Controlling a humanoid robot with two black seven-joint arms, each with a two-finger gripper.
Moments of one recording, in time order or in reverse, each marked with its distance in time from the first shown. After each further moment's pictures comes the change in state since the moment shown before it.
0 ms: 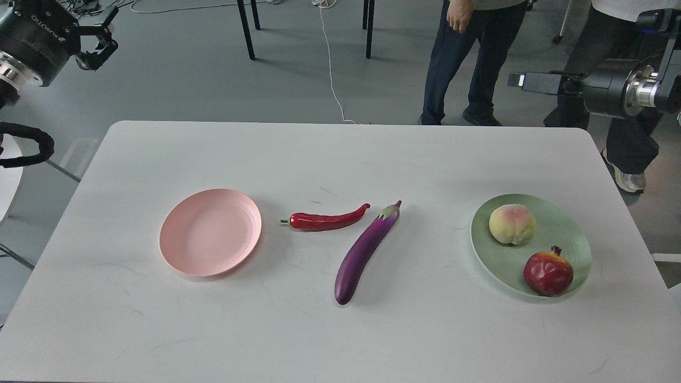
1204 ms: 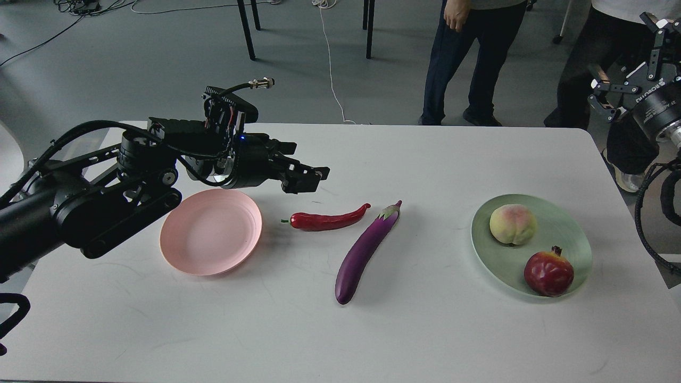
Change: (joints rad) left arm -0.071 -0.251 0.378 -0.367 1.700 0.000 -0.007; right arm -0.584 0.028 0.667 -0.082 1.129 0.264 0.006
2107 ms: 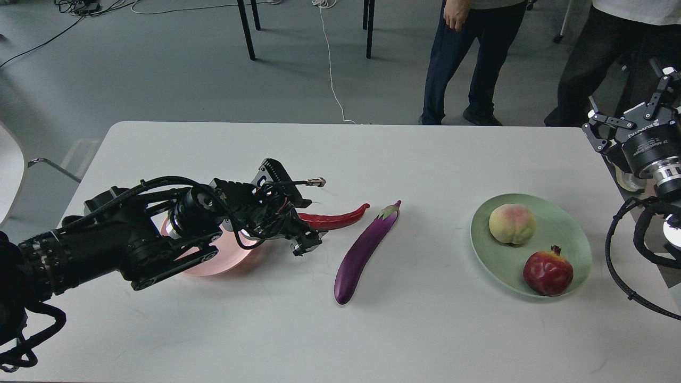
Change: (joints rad) left arm -0.020 -0.160 0.353 0.207 0.249 0.179 -0.007; right arm -0.182 0.090 0.233 -0.004 0.026 0.001 -0.001
